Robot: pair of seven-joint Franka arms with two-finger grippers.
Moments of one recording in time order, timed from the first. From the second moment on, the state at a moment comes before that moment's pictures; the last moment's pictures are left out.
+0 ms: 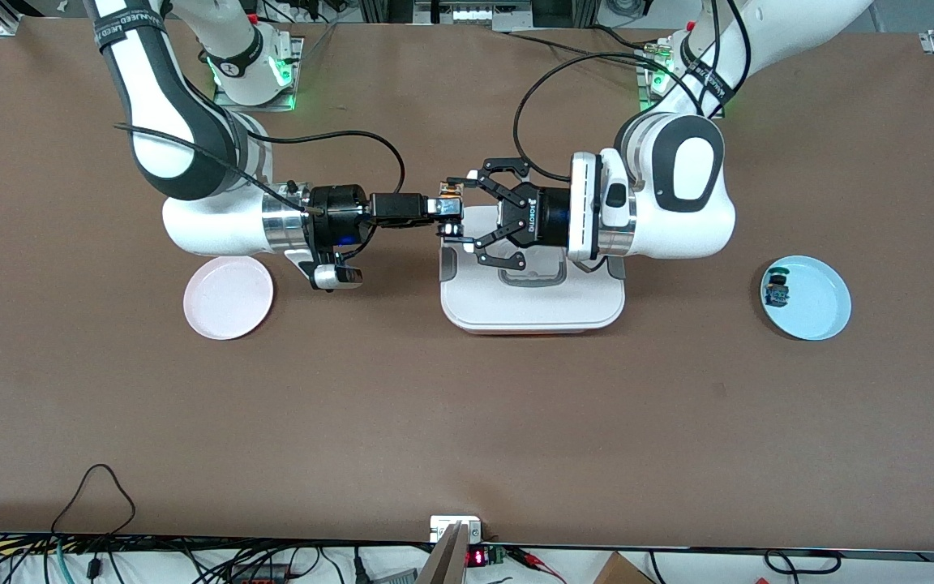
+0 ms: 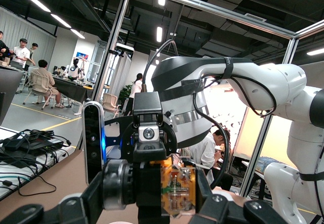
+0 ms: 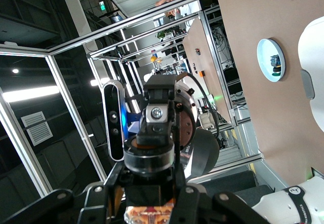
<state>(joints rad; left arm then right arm) 0.19 0.48 -0.80 -1.73 -1.65 2.16 1.92 0.51 0.35 -0.08 -1.74 1.83 1.86 -0.23</state>
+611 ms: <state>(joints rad) 0.21 0.48 -0.80 -1.72 -1.63 2.16 1.90 0.51 0.35 -0.08 -1.75 1.83 1.86 -0.23</state>
